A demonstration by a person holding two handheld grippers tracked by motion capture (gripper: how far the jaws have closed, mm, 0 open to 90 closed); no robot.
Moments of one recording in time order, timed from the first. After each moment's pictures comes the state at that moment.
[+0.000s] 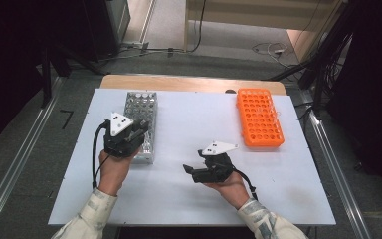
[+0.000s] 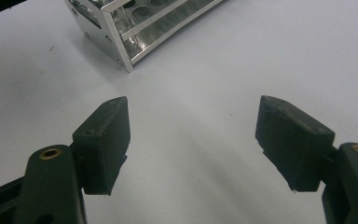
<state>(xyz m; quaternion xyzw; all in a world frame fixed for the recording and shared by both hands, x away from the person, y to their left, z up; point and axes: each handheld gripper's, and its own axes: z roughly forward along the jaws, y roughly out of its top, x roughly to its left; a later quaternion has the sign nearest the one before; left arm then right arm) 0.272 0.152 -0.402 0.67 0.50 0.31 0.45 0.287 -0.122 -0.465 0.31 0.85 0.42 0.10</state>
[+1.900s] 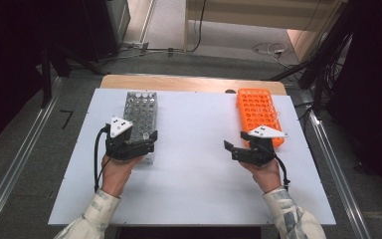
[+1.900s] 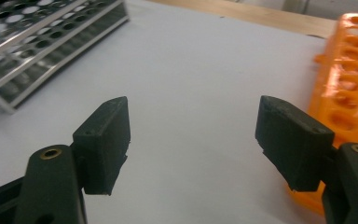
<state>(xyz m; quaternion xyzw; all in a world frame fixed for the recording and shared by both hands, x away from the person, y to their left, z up) 0.274 0.153 -0.416 0.66 0.53 0.27 0.46 0.323 -0.221 -0.435 0.41 0.78 0.44 0.19</state>
